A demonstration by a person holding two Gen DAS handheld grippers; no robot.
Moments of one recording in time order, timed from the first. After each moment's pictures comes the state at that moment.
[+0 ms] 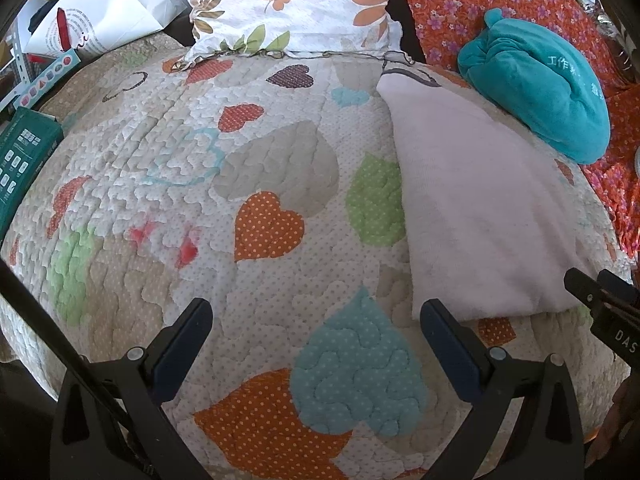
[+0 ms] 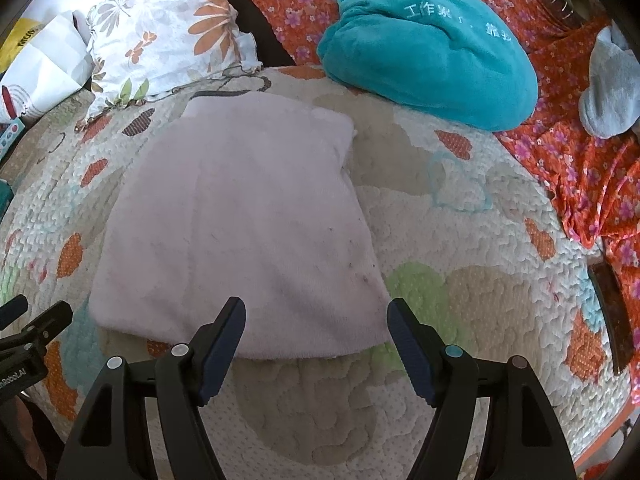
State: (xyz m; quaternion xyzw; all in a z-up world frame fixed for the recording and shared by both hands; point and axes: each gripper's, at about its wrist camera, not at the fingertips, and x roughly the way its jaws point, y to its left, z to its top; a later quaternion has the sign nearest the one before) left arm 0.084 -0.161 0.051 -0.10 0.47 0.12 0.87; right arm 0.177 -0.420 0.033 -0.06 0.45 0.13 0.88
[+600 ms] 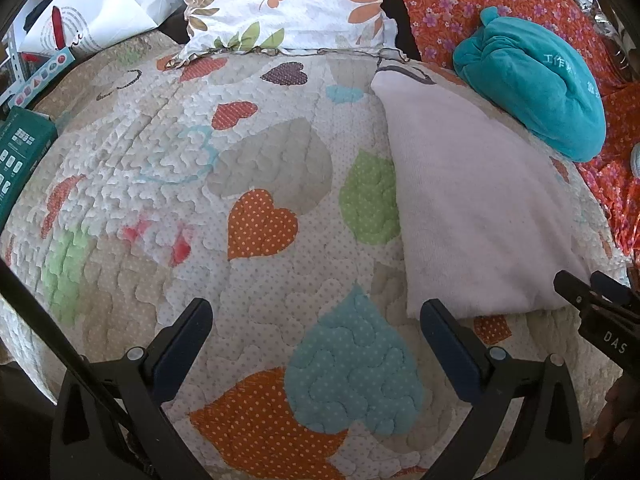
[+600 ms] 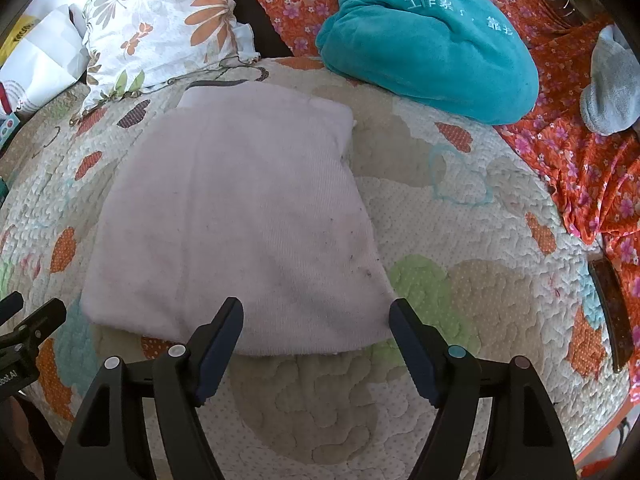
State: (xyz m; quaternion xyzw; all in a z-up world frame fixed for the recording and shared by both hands) left arm 0.085 -0.162 0.049 -0.10 0.48 0.11 0.86; right arm 0.181 -0.420 0.027 -0.06 0.46 0.13 0.88
